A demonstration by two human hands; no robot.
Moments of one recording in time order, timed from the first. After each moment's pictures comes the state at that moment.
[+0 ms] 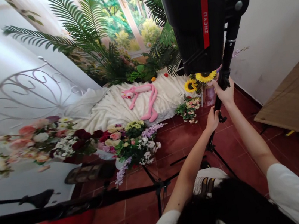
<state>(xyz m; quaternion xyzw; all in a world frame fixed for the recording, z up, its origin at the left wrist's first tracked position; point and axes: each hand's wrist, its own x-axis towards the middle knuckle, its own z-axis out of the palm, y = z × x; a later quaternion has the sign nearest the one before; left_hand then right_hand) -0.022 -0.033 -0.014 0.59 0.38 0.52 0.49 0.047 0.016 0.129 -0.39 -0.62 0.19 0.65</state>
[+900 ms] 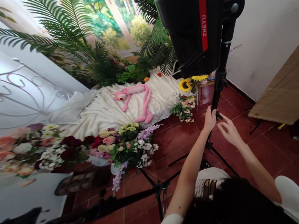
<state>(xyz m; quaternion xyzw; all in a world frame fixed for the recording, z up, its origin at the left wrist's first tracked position) -0.019 -0.028 -0.030 0.62 0.37 0.53 0.44 0.090 -0.132 -0.002 -0.53 -0.72 0.14 0.43</state>
